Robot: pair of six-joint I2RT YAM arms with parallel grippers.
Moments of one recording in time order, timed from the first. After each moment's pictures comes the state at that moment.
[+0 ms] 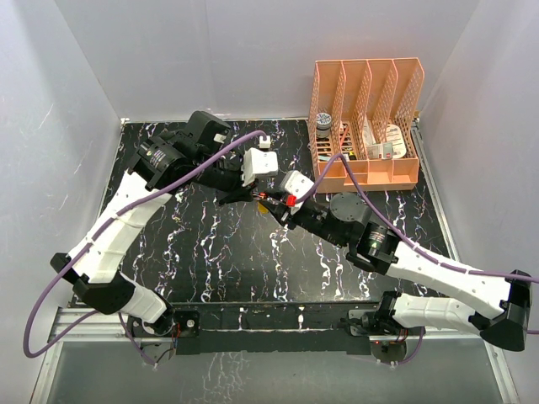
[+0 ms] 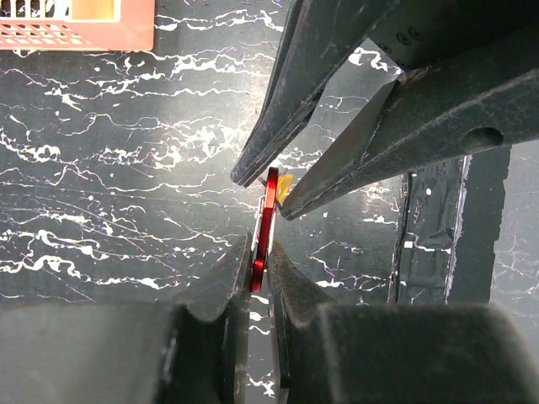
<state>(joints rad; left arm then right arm) -0.72 1.48 1.91 -1.31 0.46 0.65 1.04 1.01 0.92 0.12 0.05 -0.27</state>
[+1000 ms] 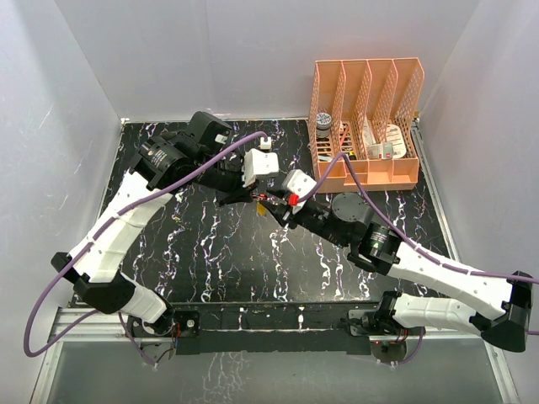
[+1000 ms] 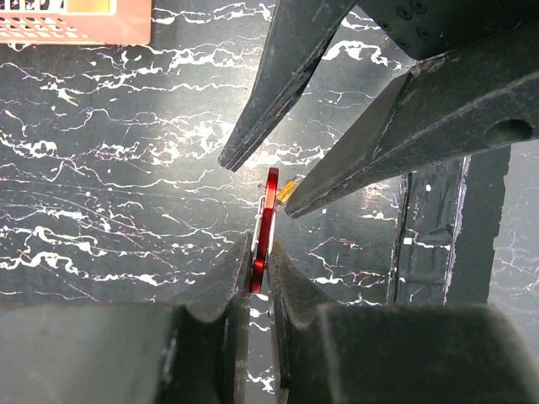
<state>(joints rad) -0.73 1.48 1.91 -1.32 0.45 0.65 1.04 1.00 0.92 0.12 0.06 -0.26</state>
